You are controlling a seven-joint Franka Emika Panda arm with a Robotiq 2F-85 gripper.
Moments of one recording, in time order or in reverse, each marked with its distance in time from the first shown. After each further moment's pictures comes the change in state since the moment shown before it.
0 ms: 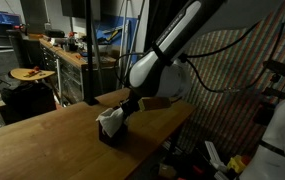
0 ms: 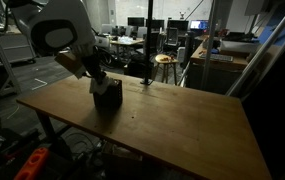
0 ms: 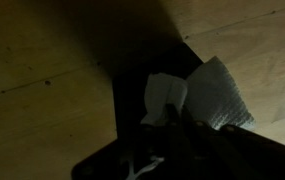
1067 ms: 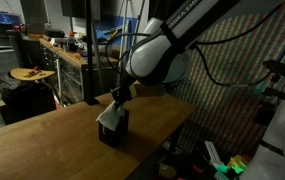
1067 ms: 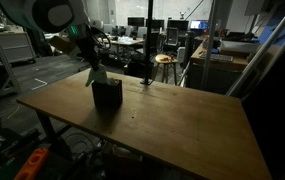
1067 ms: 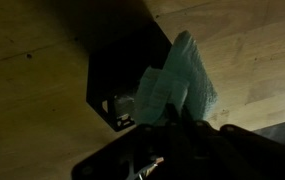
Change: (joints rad) arm -0.027 -0.107 0.048 0.053 -0.242 -0.124 0.250
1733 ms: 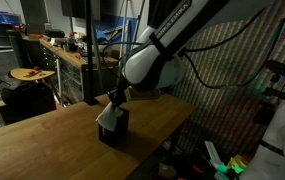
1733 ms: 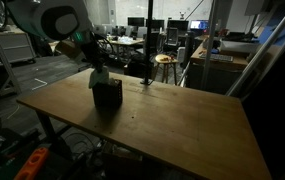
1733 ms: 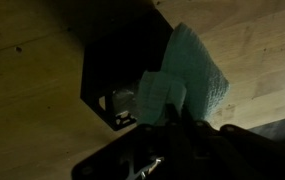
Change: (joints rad) arm 0.000 0.101 -0.002 0.038 0.000 0.089 0.007
